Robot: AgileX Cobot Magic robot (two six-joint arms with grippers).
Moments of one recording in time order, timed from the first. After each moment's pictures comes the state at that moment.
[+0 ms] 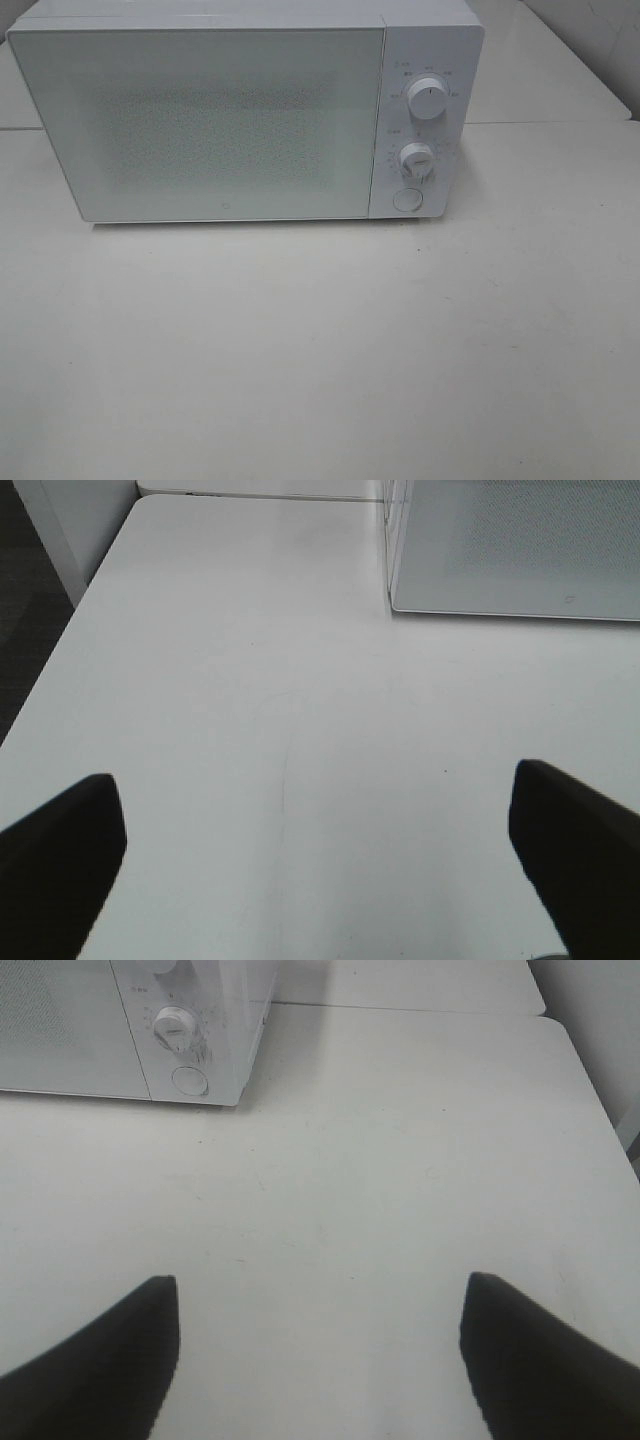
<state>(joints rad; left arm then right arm) 0.03 0.00 -0.52 0.01 1.08 -0.02 0.06 0.00 -0.50 0.00 1.00 -0.02</state>
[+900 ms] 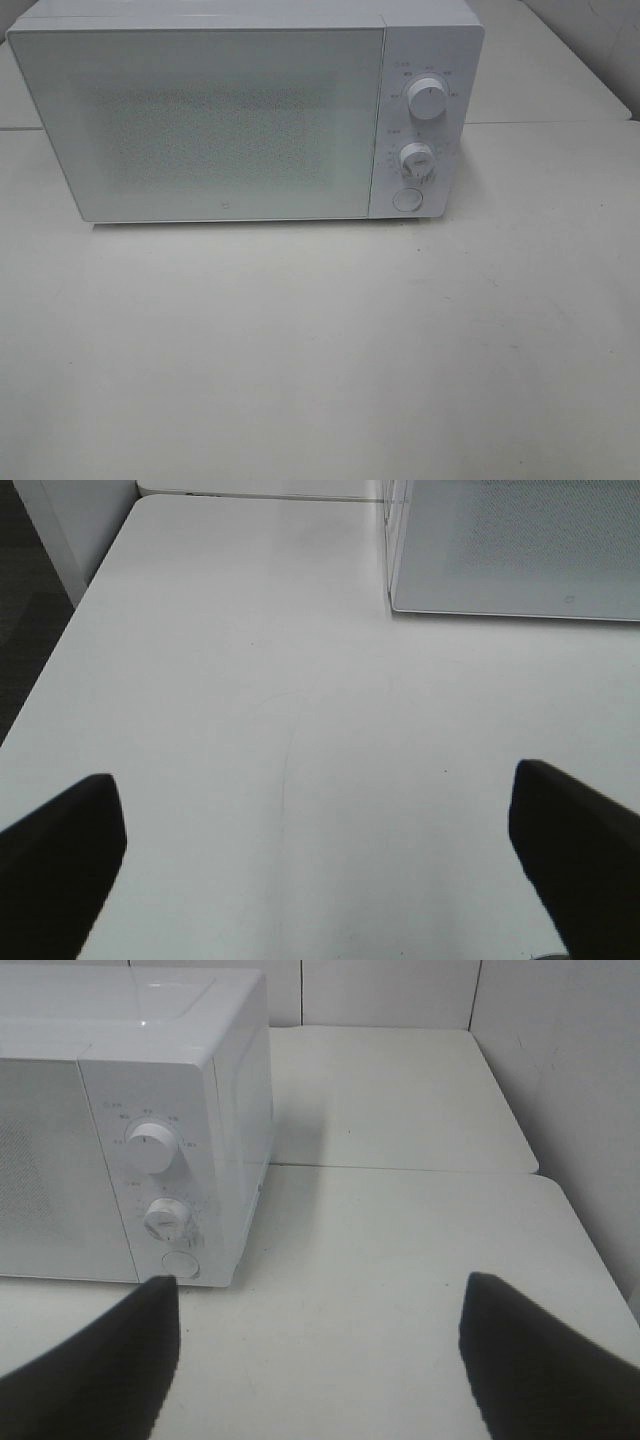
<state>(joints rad) 0.03 0.00 -0.52 0.01 1.08 -0.02 0.06 0.31 -0.46 0.01 0.43 -0.01</state>
